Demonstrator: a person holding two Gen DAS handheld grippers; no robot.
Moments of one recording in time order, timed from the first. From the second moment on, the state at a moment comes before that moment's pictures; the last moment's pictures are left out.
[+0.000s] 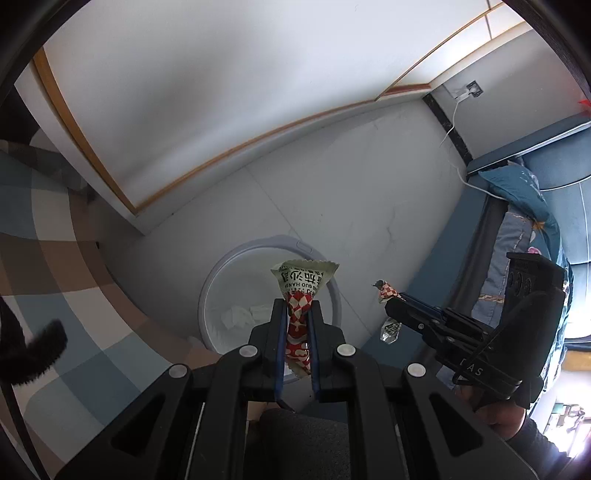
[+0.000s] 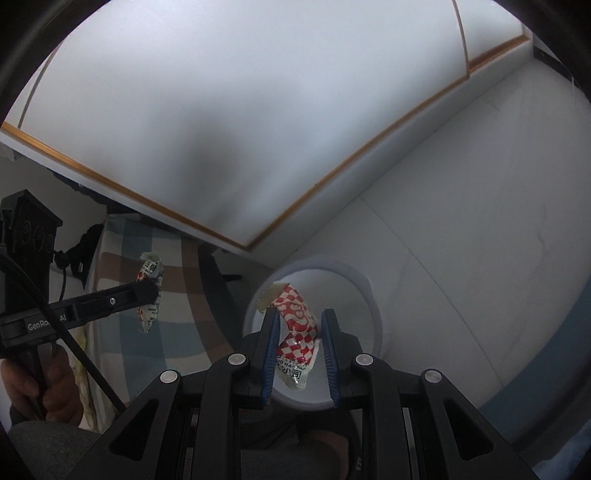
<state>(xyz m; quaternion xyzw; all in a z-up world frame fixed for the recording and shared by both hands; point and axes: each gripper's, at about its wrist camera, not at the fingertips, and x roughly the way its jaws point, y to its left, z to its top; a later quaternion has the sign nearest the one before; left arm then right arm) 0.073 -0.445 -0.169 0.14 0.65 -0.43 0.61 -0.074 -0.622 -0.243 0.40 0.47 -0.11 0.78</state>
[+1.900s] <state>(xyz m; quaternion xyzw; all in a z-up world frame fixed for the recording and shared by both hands) 0.068 -0.427 -0.157 0.18 0.63 -0.33 0.67 -0.098 -0.621 -0.247 0.43 0.47 -0.14 0.76</state>
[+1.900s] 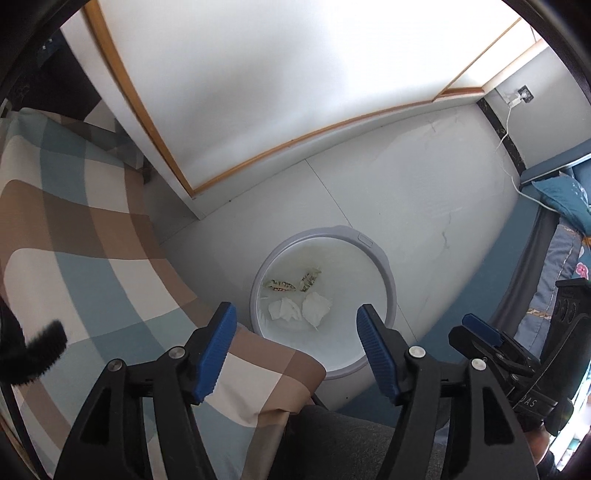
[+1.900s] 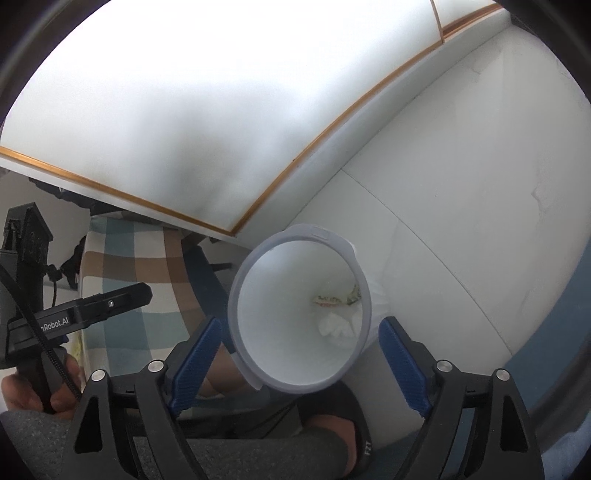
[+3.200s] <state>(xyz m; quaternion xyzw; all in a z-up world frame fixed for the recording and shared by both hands) 0.065 -0.099 0.046 -0.04 0.33 -0.12 0.93 -0.032 -0.368 0.041 0.16 0.27 0.01 0.95</state>
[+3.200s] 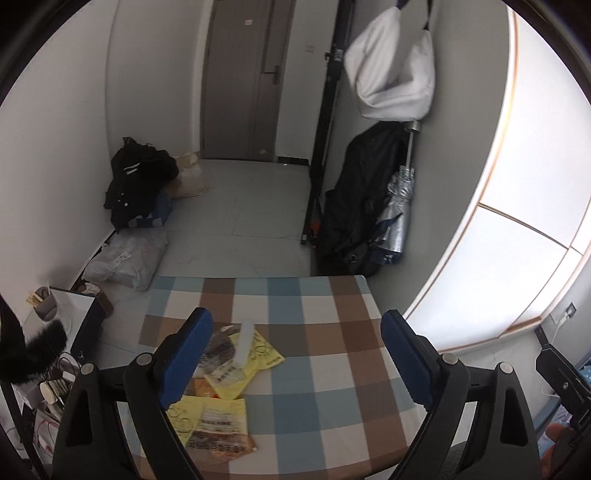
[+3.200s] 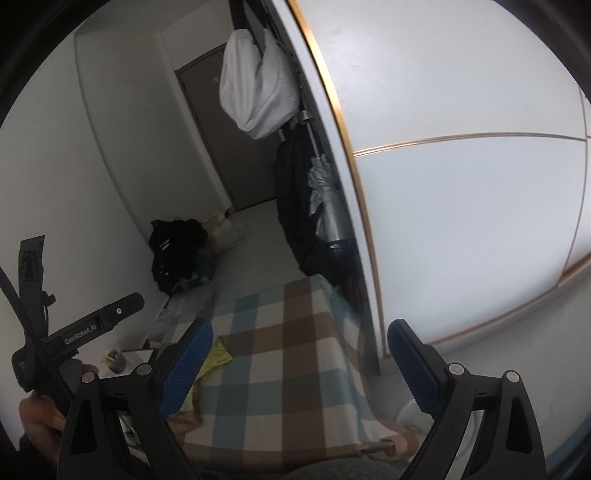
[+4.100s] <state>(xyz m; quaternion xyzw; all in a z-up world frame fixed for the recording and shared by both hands) 0.085 0.068 -0.057 -0.10 0.44 -0.06 0.89 0.051 -0.171 -0.028 0.07 0.35 0.16 0.92</state>
